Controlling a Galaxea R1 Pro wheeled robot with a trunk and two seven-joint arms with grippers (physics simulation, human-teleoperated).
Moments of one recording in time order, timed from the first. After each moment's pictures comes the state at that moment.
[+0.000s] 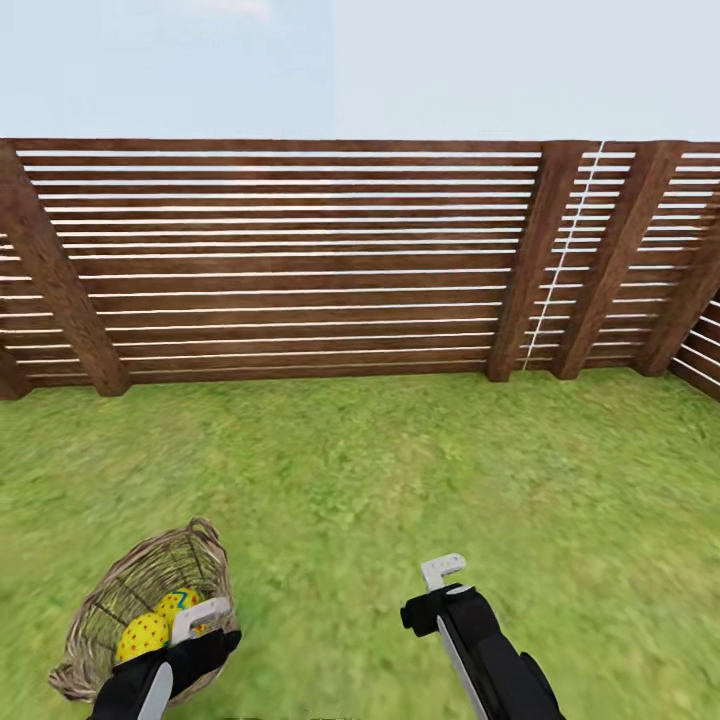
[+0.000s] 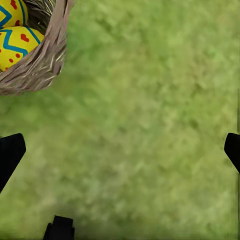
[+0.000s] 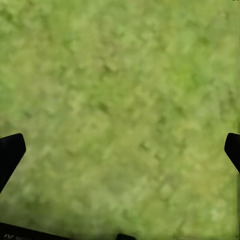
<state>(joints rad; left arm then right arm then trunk) -0.18 0.00 0.19 -1.11 0.22 0.63 0.00 -0.33 0.12 0.20 -1.11 0.14 0.81 -0.01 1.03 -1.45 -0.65</state>
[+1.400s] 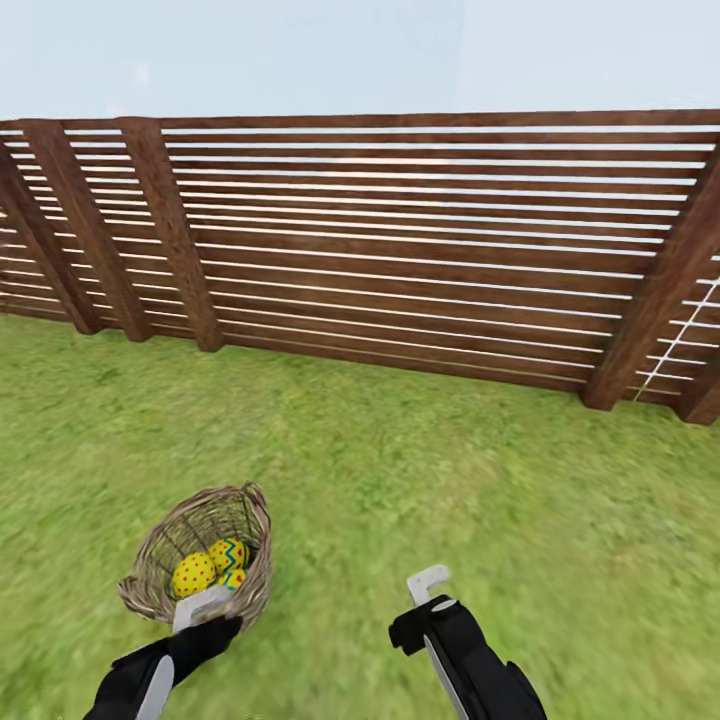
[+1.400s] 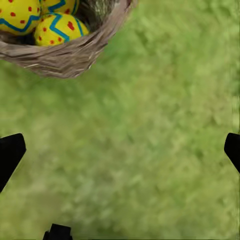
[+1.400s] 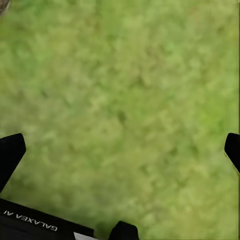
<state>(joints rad) -0.18 0.00 0.19 -1.15 0.22 0.61 0.00 -0.33 0.12 0.29 -1.03 0.13 0.76 -0.01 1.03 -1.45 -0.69</state>
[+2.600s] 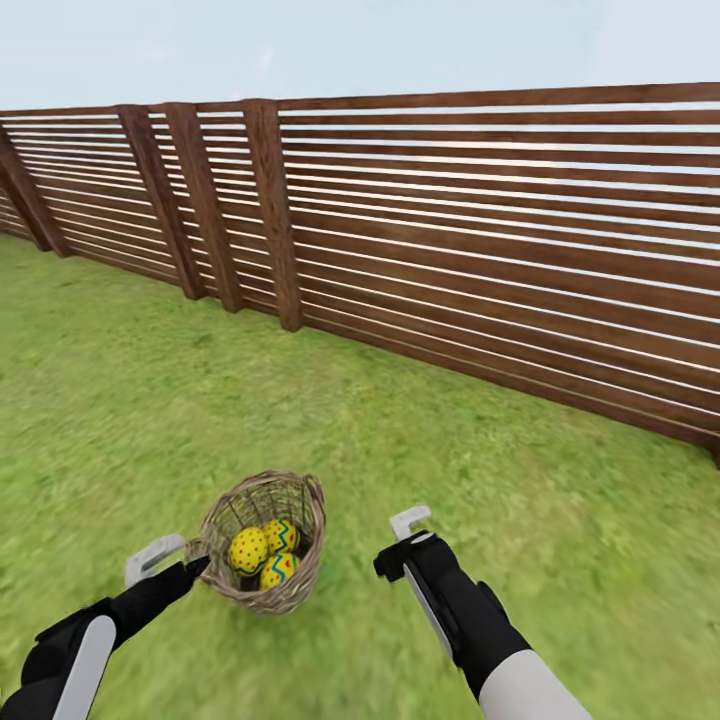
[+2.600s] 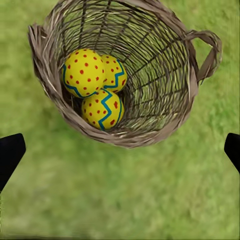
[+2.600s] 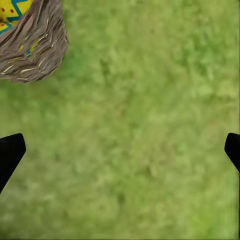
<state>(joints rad) -0.19 0.06 0.31 -1.42 0.46 0.73 0.01 -0.55 0.17 0.32 -0.92 0.13 0.75 -0.02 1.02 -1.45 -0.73</state>
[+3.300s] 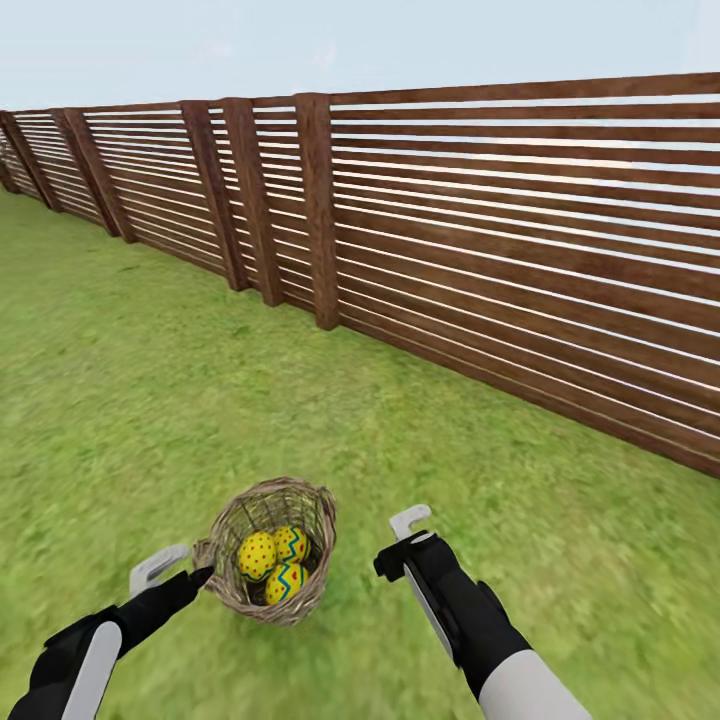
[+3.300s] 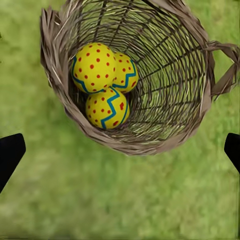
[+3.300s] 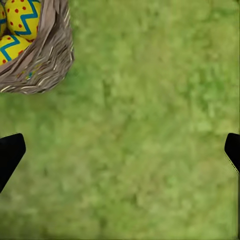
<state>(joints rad) -0.19 0.06 0.31 -1.36 0.46 0.73 0.01 -0.55 0.17 0.32 -0.92 0.13 0.76 -0.02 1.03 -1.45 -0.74</state>
